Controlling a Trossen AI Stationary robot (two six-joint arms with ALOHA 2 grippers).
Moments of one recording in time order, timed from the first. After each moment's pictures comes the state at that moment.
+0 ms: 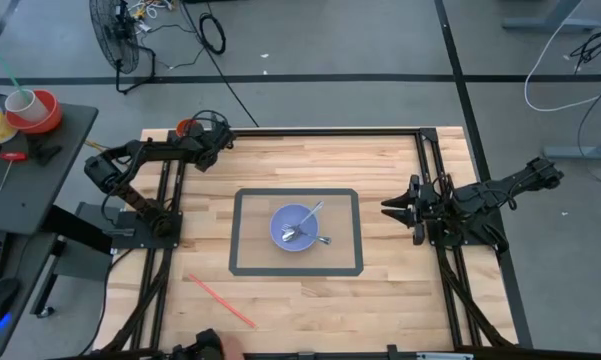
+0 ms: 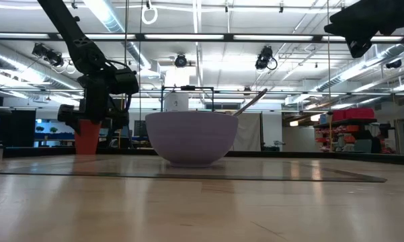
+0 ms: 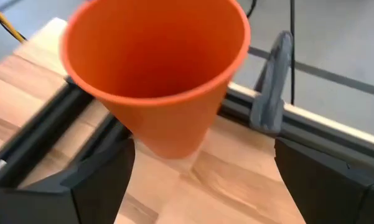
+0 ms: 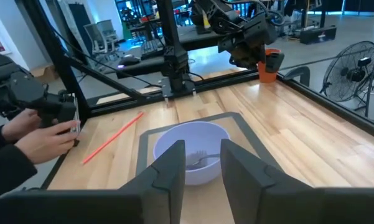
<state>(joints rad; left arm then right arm) 0.82 1.57 0.70 -0.26 -0.83 -1.04 0.41 0.38 0.38 -0.16 0.48 0.26</state>
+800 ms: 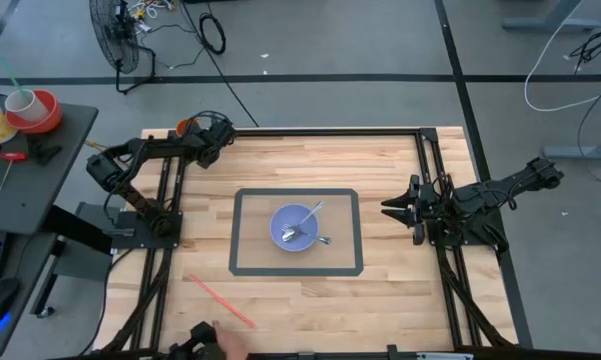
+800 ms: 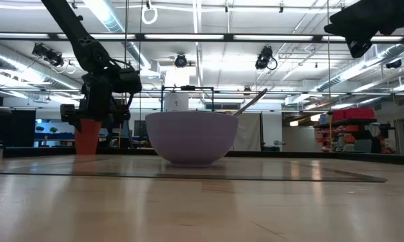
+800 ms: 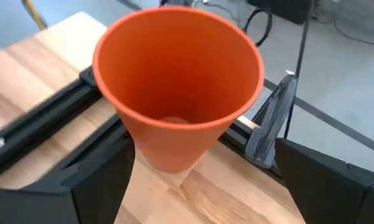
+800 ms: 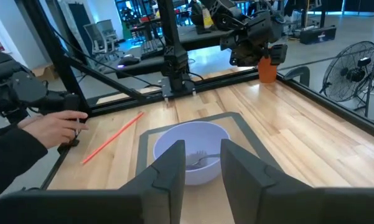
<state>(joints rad) 0.82 1.59 0.76 -0.33 -0.90 -1.27 0.41 0.38 0.38 -0.16 0.48 0.26</state>
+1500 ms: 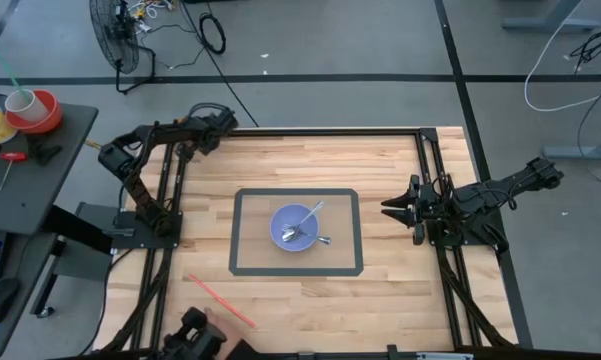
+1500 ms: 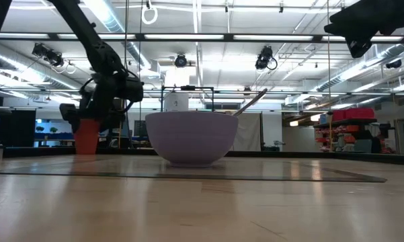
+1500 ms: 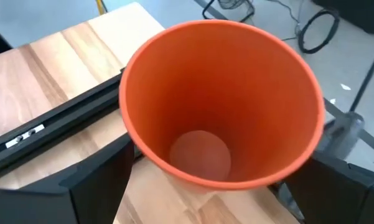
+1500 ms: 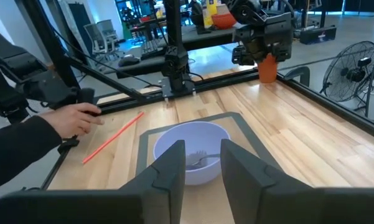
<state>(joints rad) 0.92 1.72 0.95 -0.63 -0.87 -1.52 0.41 0.38 0.38 -0.16 0.48 0.26</state>
